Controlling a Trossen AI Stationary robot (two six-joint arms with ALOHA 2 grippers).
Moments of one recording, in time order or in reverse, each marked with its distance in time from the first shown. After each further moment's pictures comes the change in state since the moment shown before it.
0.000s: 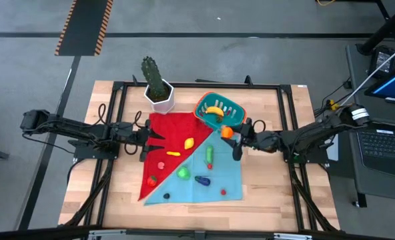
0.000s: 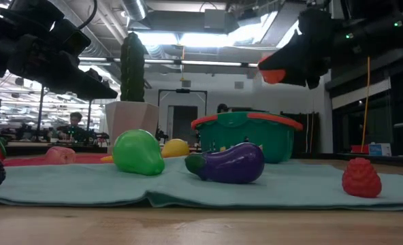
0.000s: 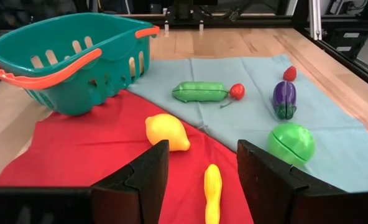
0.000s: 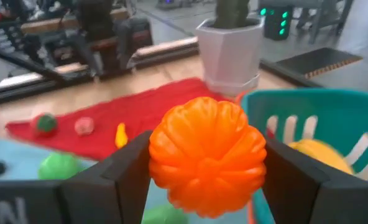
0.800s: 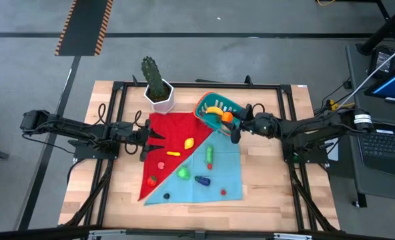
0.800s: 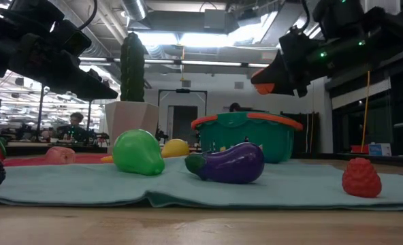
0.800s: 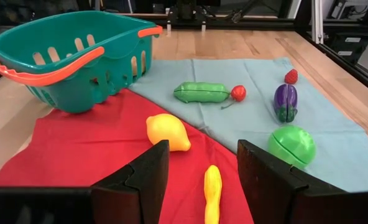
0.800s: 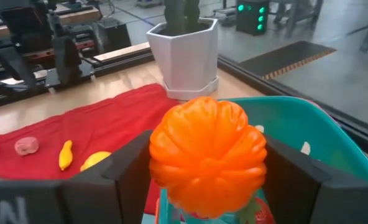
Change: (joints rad) left arm 0.005 0.000 0.000 0.002 0.000 -0.022; right arm -0.324 -0.007 0.001 -0.004 -0.263 -0.036
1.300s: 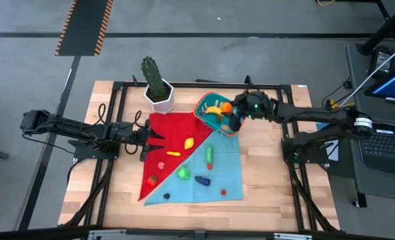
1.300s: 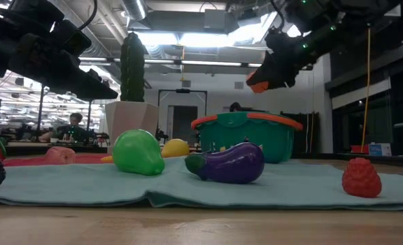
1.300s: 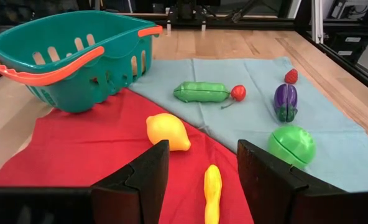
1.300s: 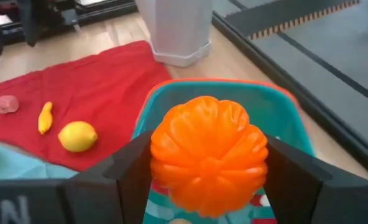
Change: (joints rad) left arm 0.000 0.000 -0.001 0.000 0.000 0.000; right arm -0.208 0.001 0.321 -0.576 -0.254 -0.123
